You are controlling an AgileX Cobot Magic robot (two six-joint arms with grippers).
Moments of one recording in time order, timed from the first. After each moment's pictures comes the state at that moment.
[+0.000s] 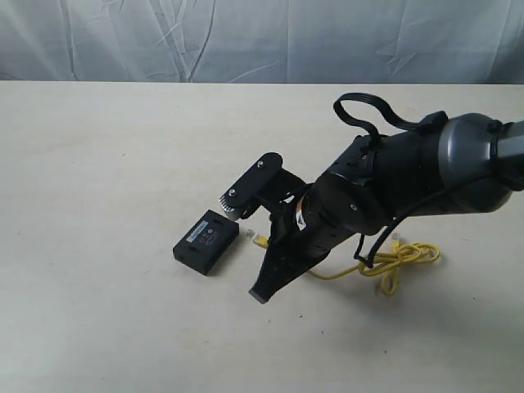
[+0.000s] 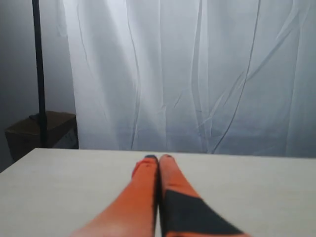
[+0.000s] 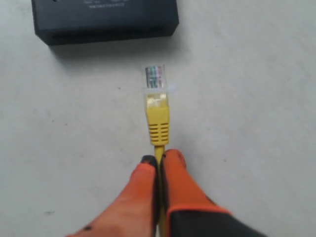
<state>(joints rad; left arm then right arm) 0.02 0.01 0.00 -0.02 -0.01 0.00 0.80 1.80 -0.93 -0.10 0.37 -0.13</state>
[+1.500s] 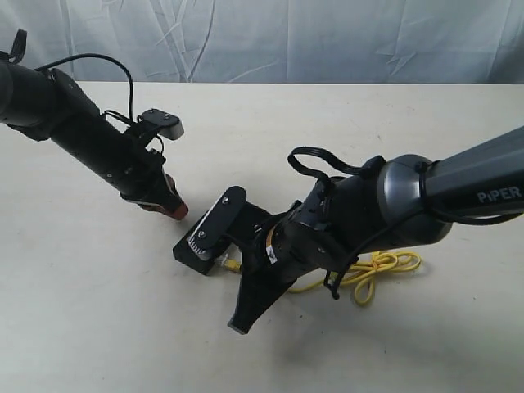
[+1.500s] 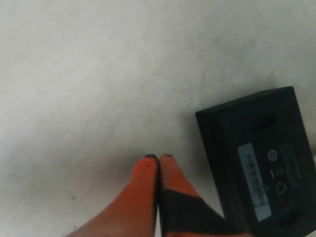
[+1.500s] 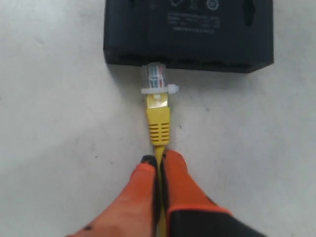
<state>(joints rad) -0.24 2.07 -1.21 -0.78 0.78 1.13 0.88 1.92 -0.93 -0.15 0.20 -0.16</state>
